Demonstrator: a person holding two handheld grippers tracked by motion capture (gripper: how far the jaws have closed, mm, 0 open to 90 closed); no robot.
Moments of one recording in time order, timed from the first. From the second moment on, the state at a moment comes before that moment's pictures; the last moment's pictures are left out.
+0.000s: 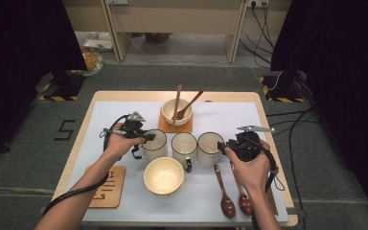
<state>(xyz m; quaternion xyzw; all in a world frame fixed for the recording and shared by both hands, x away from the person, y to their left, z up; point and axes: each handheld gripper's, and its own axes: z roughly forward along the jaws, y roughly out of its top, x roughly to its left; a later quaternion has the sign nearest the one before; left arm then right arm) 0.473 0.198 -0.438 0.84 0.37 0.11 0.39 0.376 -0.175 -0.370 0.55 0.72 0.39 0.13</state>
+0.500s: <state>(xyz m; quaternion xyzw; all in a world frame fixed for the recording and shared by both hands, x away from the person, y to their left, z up) 0.472 0.201 -0.435 0.85 0.35 0.12 0.37 0.375 -0.177 -0.369 0.55 0.72 0.39 0.14</state>
